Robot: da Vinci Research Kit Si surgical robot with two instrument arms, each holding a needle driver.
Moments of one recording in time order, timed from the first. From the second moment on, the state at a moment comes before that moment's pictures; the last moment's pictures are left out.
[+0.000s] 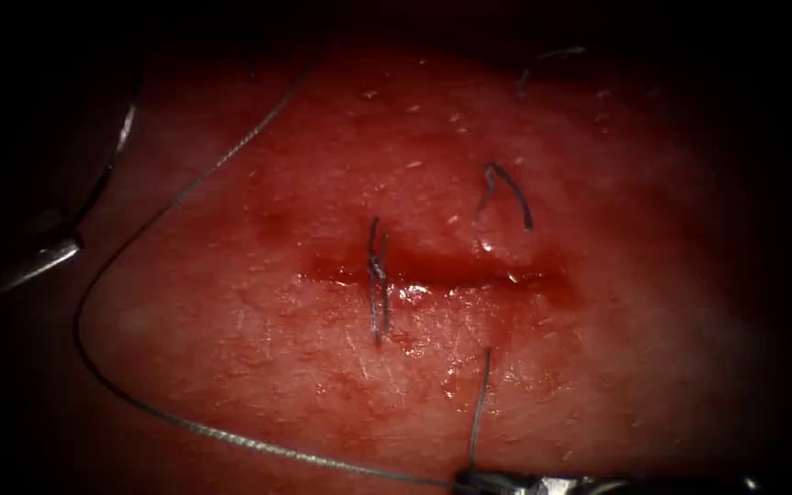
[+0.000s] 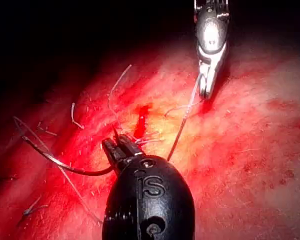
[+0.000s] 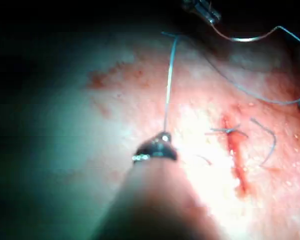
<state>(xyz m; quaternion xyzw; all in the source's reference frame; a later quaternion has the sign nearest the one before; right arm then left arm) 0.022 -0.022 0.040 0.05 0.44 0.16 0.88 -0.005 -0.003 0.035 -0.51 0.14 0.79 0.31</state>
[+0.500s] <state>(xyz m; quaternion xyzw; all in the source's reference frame) 0.013 -0.012 0.039 0.00 0.54 0.20 0.82 -0.007 -0.004 0.036 -0.51 0.14 0.79 0.31</state>
